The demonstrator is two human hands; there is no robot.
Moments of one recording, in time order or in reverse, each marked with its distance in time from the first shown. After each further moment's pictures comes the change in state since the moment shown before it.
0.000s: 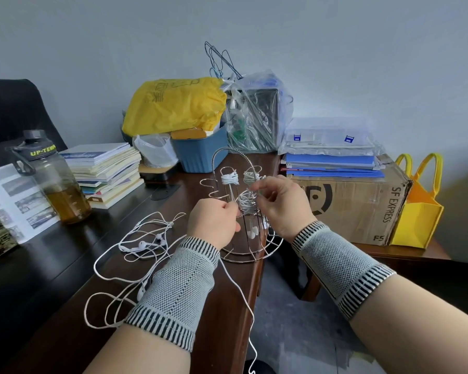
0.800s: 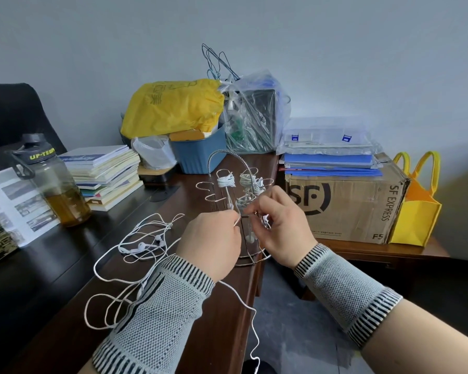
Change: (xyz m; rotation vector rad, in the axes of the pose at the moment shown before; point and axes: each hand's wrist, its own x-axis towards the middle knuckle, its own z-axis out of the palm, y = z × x) left_hand -0.034 -0.005 -0.015 0.562 -0.026 0.415; right_hand -0.033 0.014 0.006 -0.073 0.127 -0.408
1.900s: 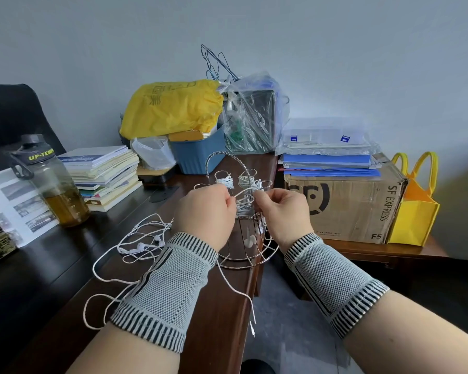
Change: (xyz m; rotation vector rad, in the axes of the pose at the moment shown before) left_hand 0.032 0.002 -0.005 0.080 0.227 -0.121; right_hand 0.023 -0.010 0.001 0.354 0.082 0.737
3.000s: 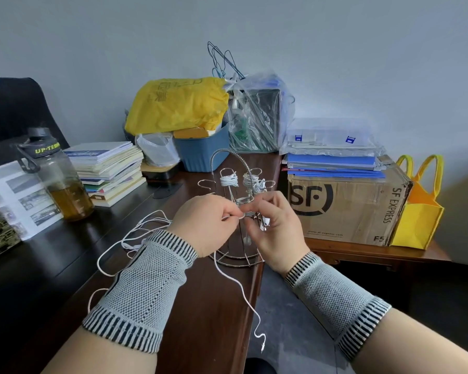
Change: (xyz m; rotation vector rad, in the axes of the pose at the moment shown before) left_hand -0.005 -0.029 -0.008 -0.225 -0.327 0.177; right_hand -0.024 0.024 0.012 -0.185 -0.046 -0.568
